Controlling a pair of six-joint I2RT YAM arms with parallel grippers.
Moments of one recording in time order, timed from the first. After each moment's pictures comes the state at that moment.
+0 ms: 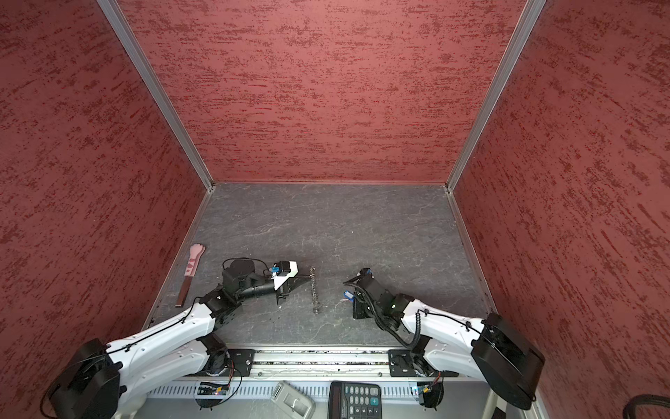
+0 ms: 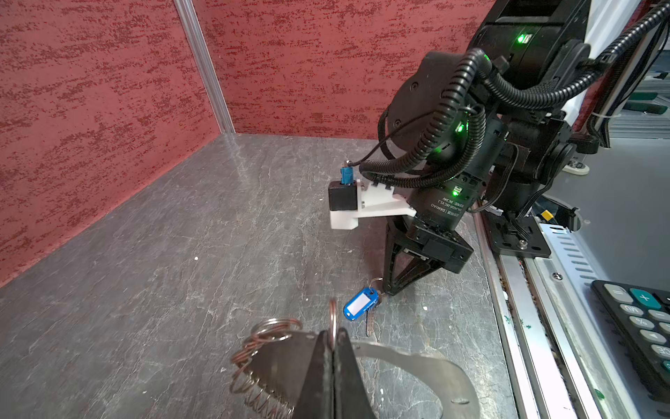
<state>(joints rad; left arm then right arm) -0.66 0.95 0.36 0.36 0.60 0.24 0.85 1.12 0.39 -0.26 -0.02 0.74</state>
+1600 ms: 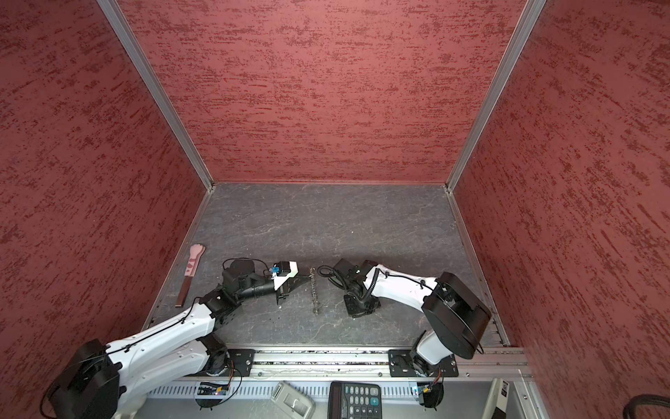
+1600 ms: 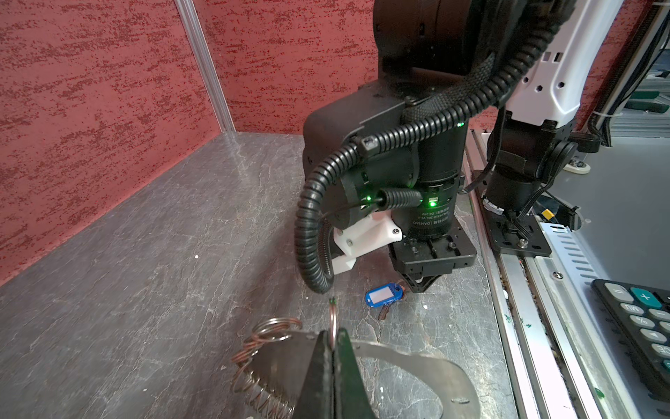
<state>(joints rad) -0.66 0.95 0.36 0.35 0.60 0.24 0.86 1.52 0.86 -0.91 -0.11 0.59</state>
